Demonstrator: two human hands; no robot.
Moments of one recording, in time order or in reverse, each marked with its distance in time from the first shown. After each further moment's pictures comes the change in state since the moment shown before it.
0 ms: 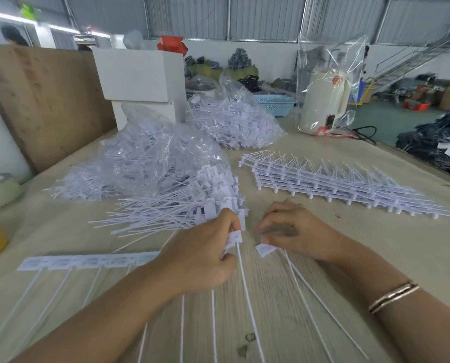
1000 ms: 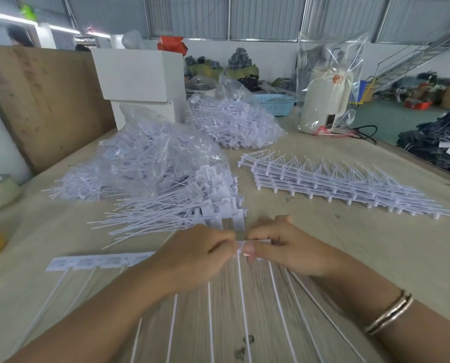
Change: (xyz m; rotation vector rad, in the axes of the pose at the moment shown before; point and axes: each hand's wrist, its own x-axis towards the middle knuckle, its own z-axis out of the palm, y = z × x) left_hand 0.001 0.003 -0.008 -0.210 -0.102 -0.057; right_hand -0.004 -0.040 0.010 0.314 -0.149 -0.024
